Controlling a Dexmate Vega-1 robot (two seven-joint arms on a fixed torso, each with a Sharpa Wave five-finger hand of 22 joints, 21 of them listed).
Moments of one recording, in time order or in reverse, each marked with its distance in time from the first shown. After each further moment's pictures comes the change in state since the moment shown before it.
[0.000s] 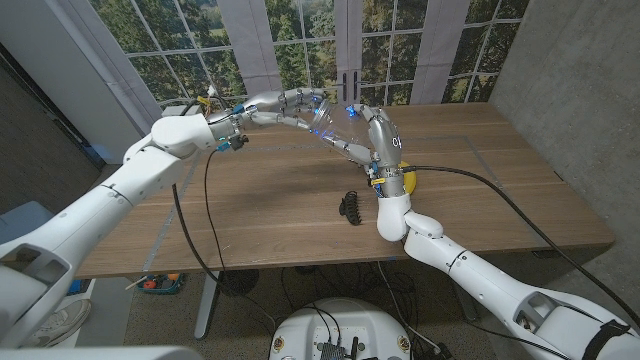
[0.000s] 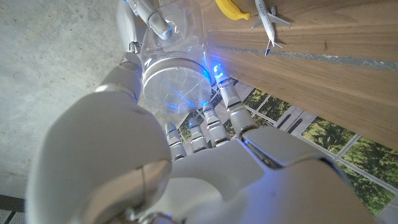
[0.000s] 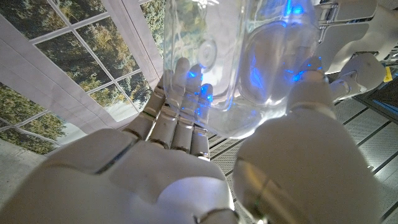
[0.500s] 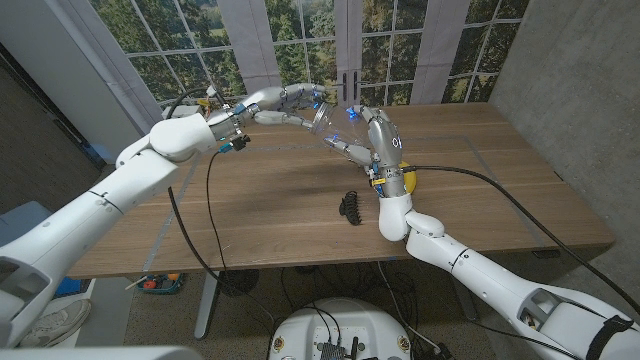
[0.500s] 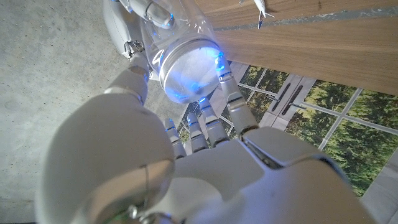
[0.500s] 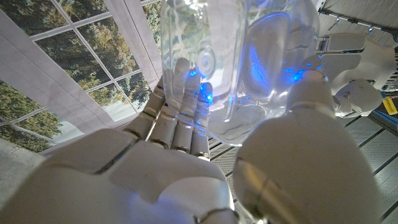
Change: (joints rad) left arm 0.052 0.043 -0.032 -0.110 0.132 -0.014 0.129; left_hand 0.044 0.073 0.015 -0.021 0.013 0.057 0.001 0.068 0.023 0.071 0.009 0.064 0.051 0.042 -0.017 0.043 0.032 0.112 -0.053 -0.024 0.005; right arm 0.015 -0.027 -0.031 -0.007 0.006 -0.026 -0.014; right_hand 0.000 0.000 0.000 0.000 0.004 0.000 0.000 0.000 0.000 0.000 0.000 0.000 0.000 0.001 0.000 0.000 0.002 0.000 0.000 0.008 0.000
